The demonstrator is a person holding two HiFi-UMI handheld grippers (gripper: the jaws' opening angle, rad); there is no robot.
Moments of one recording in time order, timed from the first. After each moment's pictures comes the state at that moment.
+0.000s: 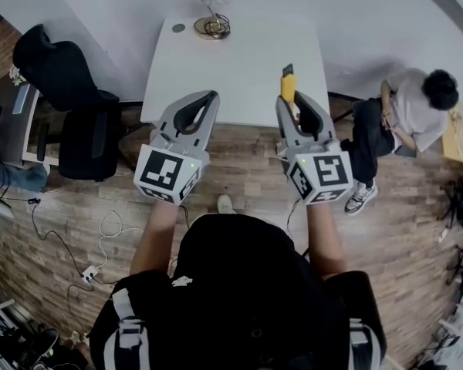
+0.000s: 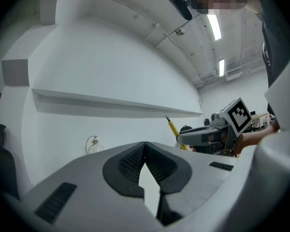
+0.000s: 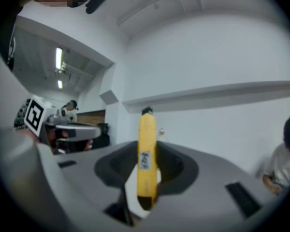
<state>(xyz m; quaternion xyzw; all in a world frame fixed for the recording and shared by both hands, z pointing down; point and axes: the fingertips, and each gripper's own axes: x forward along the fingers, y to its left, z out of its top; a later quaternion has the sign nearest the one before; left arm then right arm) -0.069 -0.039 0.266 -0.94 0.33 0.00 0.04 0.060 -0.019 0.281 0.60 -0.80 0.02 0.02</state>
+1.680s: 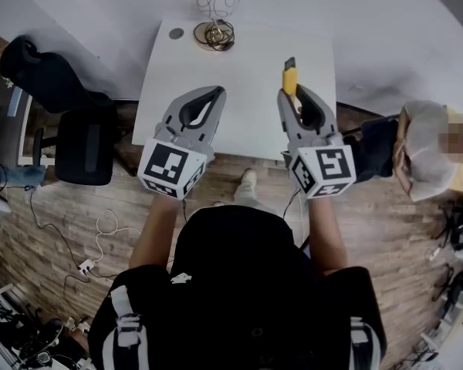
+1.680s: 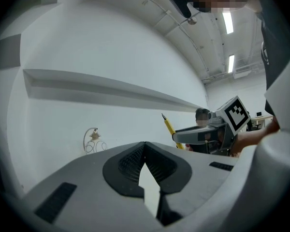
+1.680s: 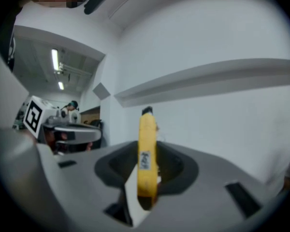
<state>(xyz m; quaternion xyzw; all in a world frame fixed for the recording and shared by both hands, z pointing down) -0.008 -0.187 0.300 -0.94 0.35 -0.03 0.01 0.113 -0.179 0.312 0.57 -0.82 0.05 0.03</state>
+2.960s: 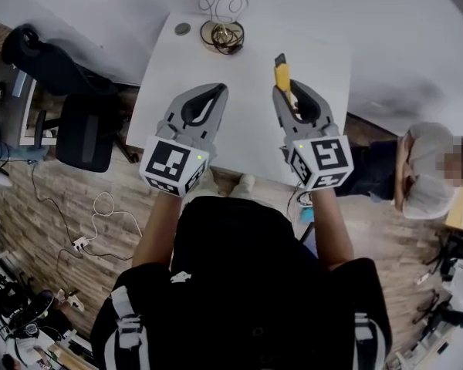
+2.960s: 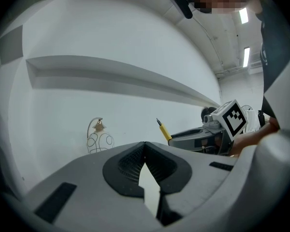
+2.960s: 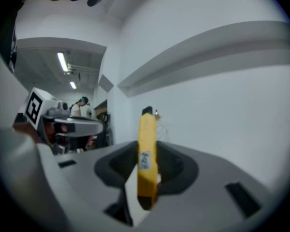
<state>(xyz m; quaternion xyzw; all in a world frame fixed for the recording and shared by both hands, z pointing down) 0.026 -0.267 0.332 -0.91 0.40 -0.06 -0.02 0.132 -0.279 0.361 0.49 -0.86 0.07 0.07</state>
